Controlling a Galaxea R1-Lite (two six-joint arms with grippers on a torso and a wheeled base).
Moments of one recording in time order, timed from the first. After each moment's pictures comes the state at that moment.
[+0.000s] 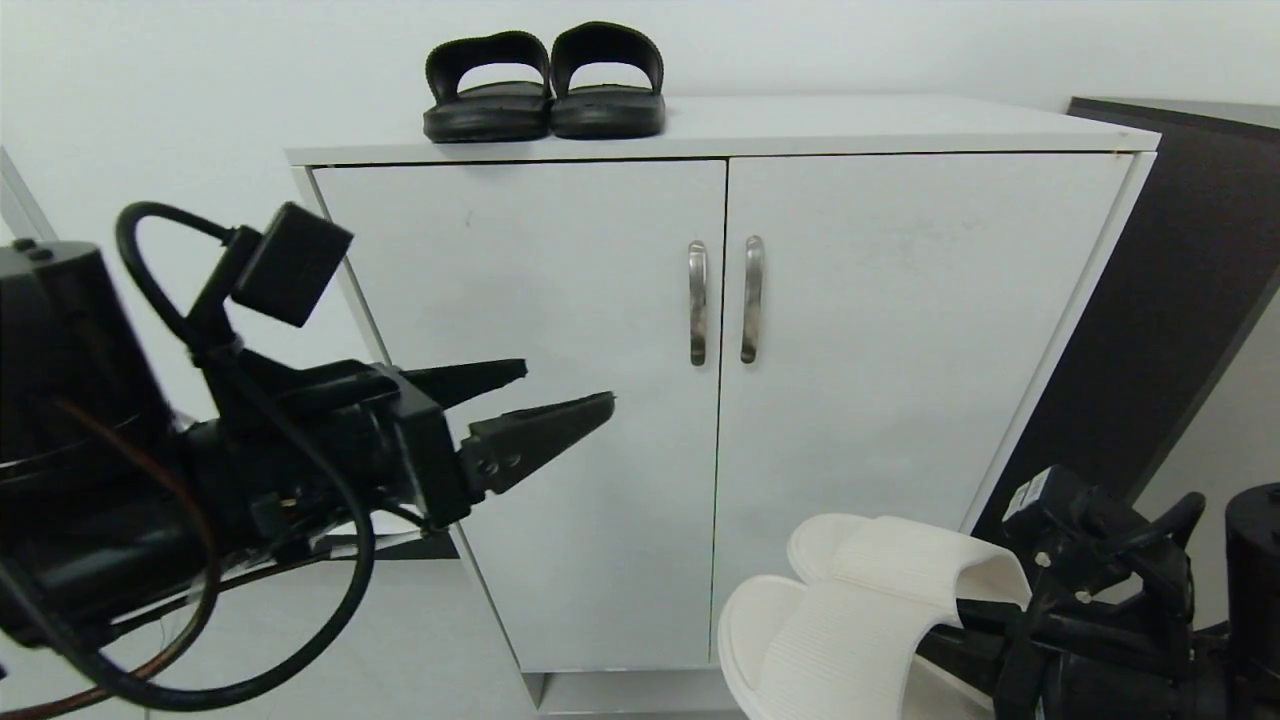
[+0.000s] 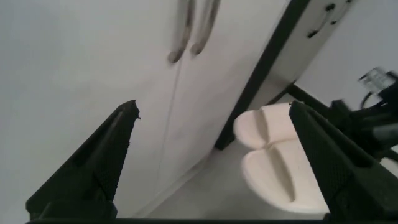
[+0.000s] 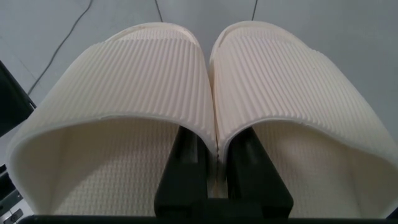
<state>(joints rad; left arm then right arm) -0.54 1.32 -0.68 -0.61 -0.29 -0.14 0.81 1.34 -0.43 -0.53 0.01 0.02</state>
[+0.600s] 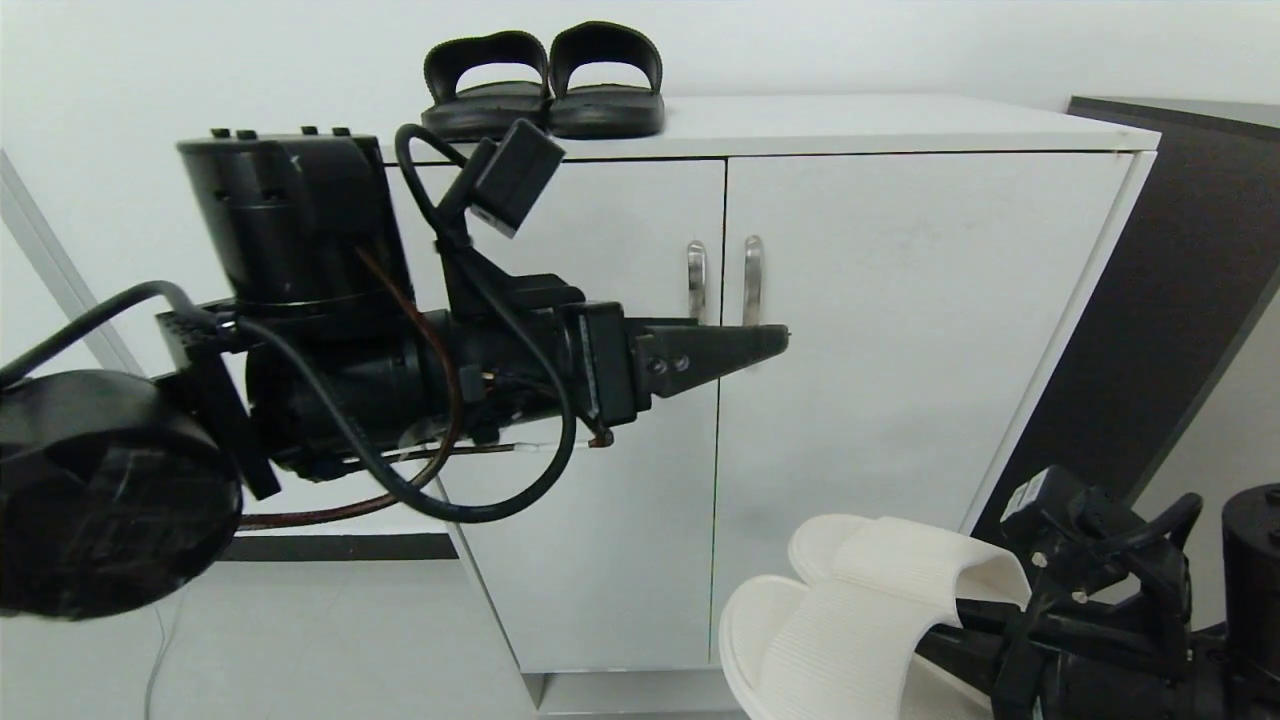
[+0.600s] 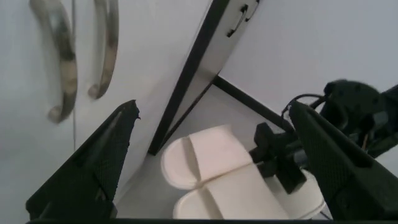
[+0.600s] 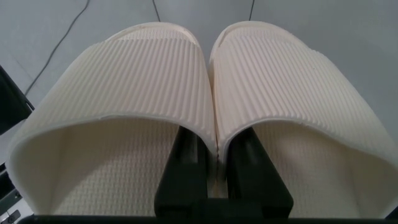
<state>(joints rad) -0.62 1.59 -1.03 -0.56 -0.53 -0.29 0.81 1.34 -0.43 -0.53 0.00 0.02</state>
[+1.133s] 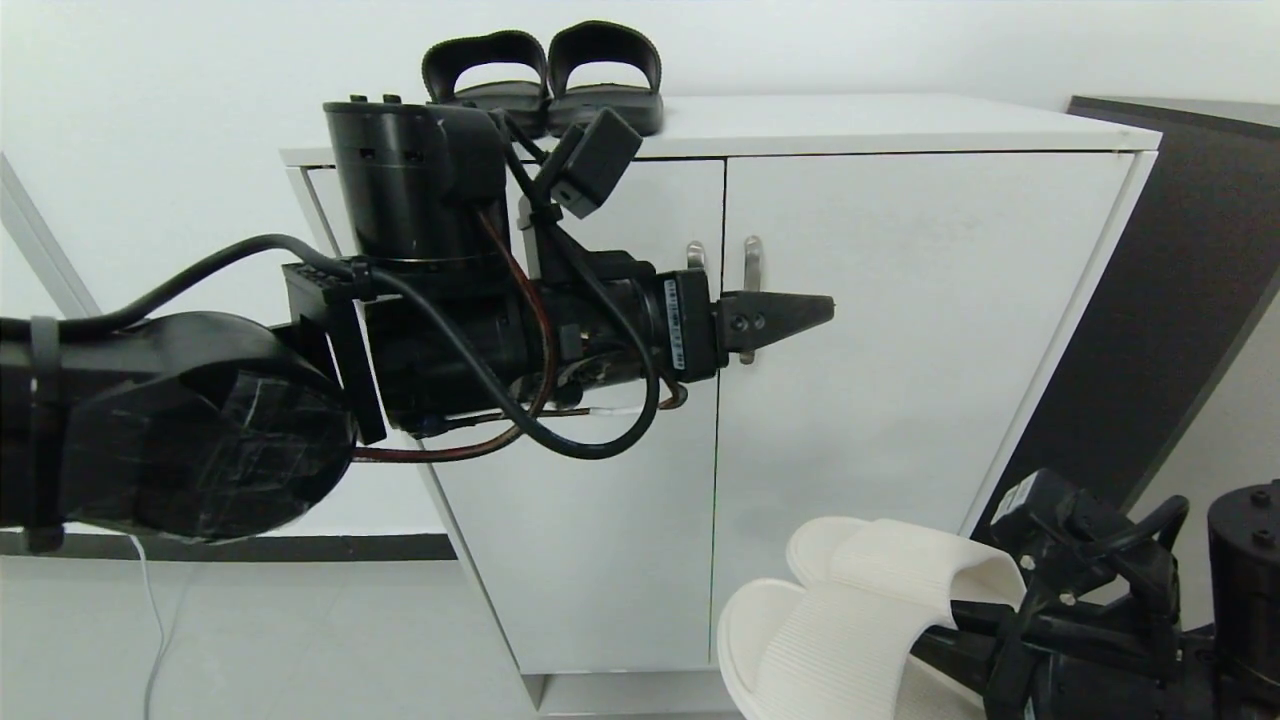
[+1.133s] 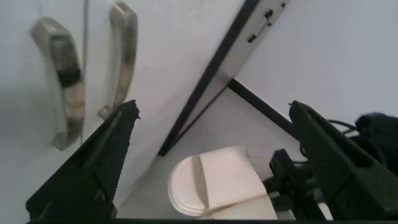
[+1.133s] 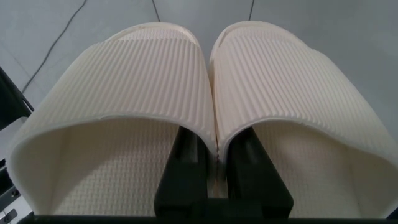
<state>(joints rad) -0.68 1.69 -1.21 -0.44 -0.38 -0.30 0.81 1.35 -0.44 -0.53 0.00 0.01</state>
